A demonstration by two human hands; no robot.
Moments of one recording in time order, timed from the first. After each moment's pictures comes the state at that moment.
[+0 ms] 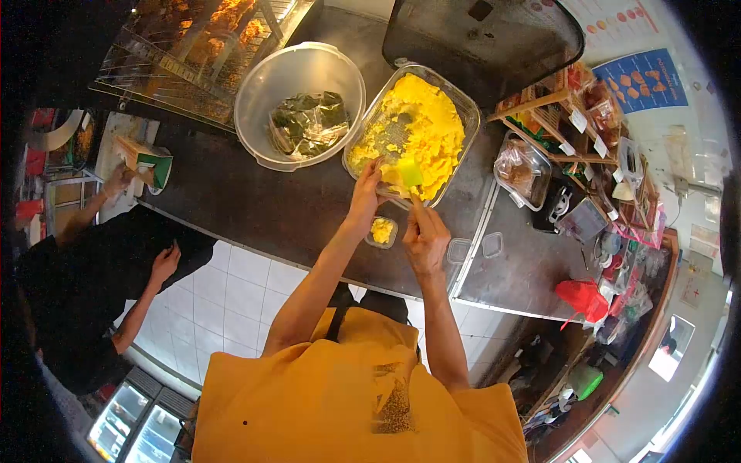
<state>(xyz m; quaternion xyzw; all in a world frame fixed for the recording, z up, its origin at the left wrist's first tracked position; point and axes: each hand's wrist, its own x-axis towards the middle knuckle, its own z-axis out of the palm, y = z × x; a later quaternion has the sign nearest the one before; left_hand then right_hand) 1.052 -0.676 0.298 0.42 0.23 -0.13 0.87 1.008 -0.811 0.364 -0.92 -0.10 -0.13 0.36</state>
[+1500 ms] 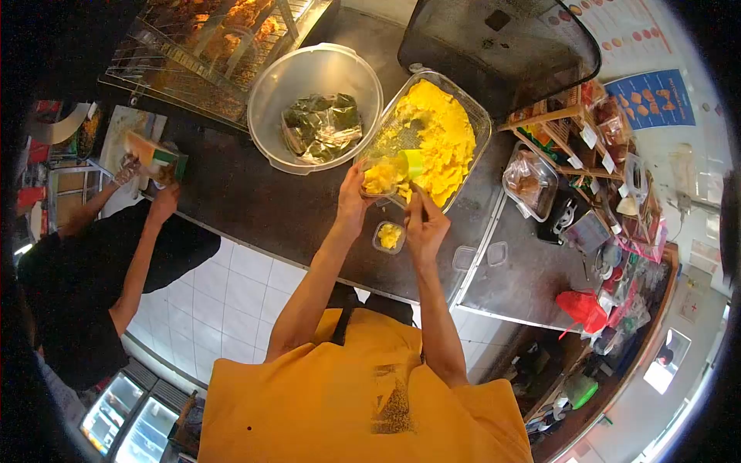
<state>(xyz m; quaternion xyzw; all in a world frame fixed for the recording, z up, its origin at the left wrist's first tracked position) 1.052 -0.635 0.294 0.39 0.26 -0.06 0.88 1.034 -0.777 0.341 -0.79 0.10 -0.01 0.60</state>
